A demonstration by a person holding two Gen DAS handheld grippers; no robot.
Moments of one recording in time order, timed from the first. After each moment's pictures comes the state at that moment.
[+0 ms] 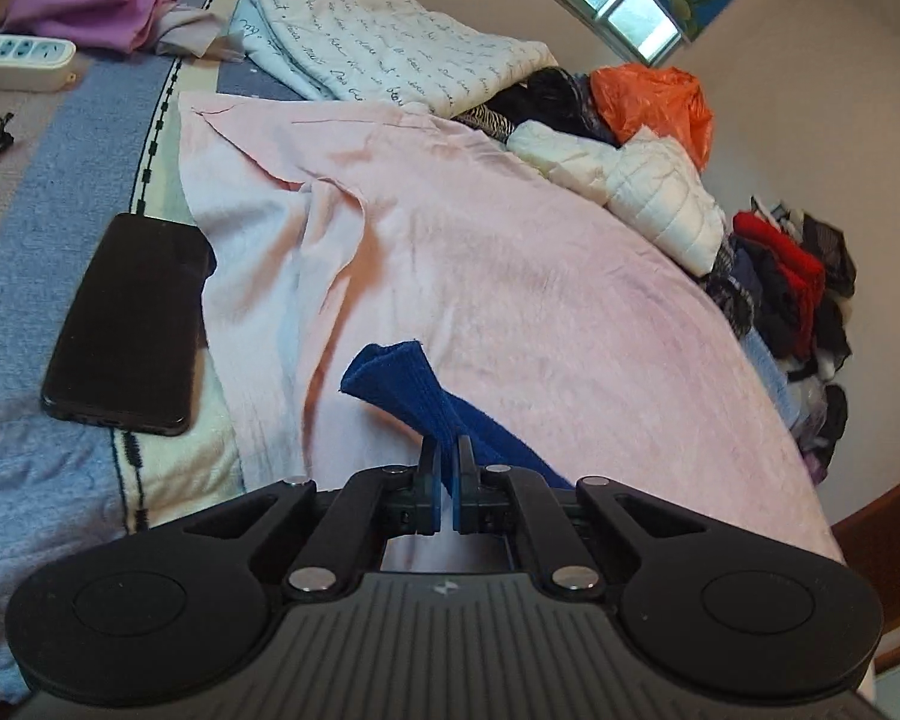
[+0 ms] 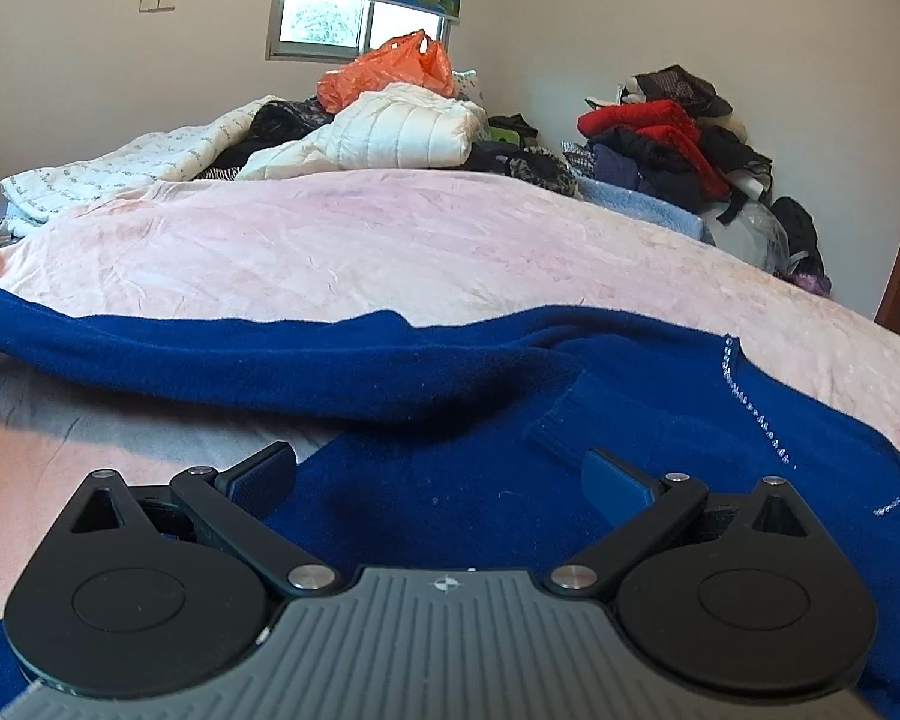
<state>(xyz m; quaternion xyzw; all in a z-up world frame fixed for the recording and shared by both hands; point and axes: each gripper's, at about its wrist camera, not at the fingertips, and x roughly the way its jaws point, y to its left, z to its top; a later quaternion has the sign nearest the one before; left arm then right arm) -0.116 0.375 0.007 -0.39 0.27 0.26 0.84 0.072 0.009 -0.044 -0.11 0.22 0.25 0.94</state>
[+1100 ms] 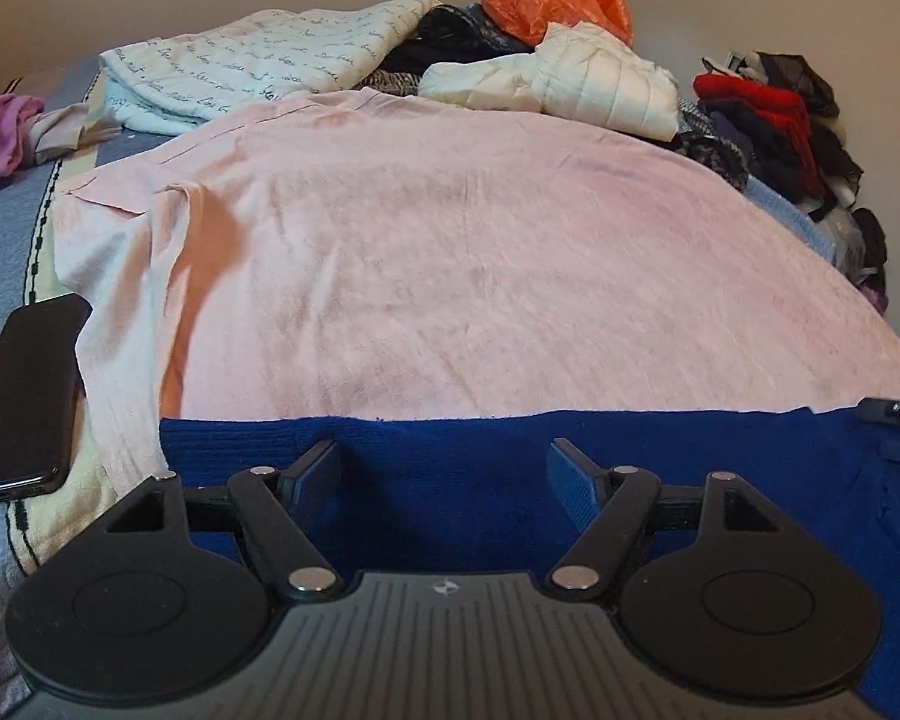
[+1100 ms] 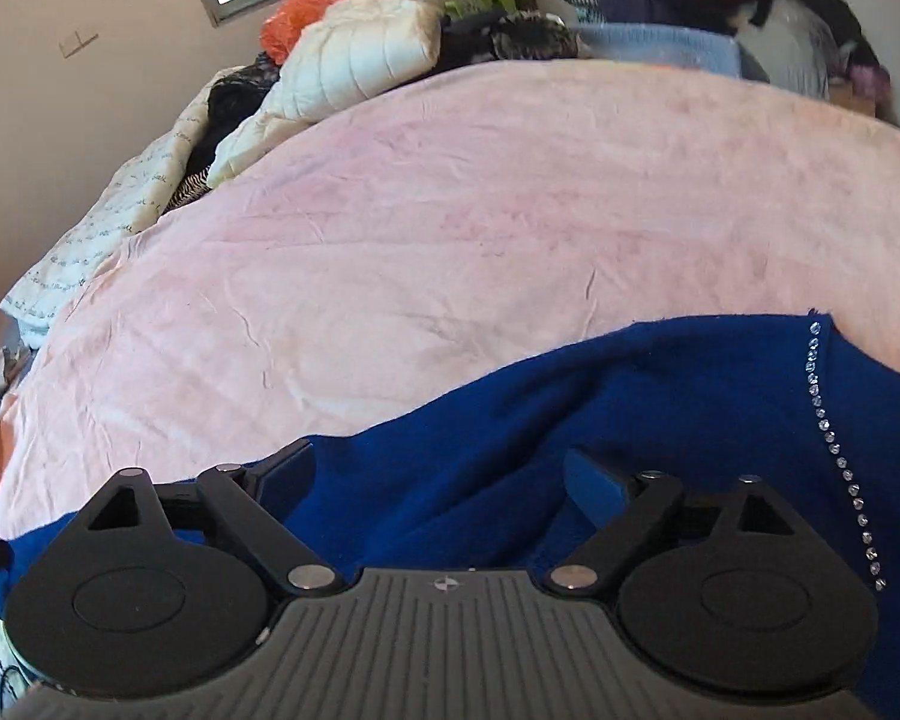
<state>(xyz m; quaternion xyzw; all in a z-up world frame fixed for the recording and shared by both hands) -0.039 0.318 -0.022 -0.21 0.33 0.25 0.88 0.247 -0.006 -0.021 0.05 0.42 0.28 0.86</state>
